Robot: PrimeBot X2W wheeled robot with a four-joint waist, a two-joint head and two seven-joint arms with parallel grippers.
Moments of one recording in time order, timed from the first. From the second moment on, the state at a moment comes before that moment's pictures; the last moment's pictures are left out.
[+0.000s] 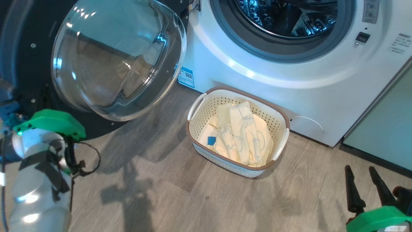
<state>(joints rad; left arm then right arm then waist) -0.52 0.22 0.19 0.66 -0.31 0.07 -0.25 -0.02 -0.16 0.10 0.31 0.33 0.13 -0.25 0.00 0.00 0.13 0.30</state>
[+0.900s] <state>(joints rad) -0.22 0.16 0.14 0.46 -0.18 -0.10 -0.25 0.04 -0.11 0.06 0.28 0.33 0.13 -0.25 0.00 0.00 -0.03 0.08</state>
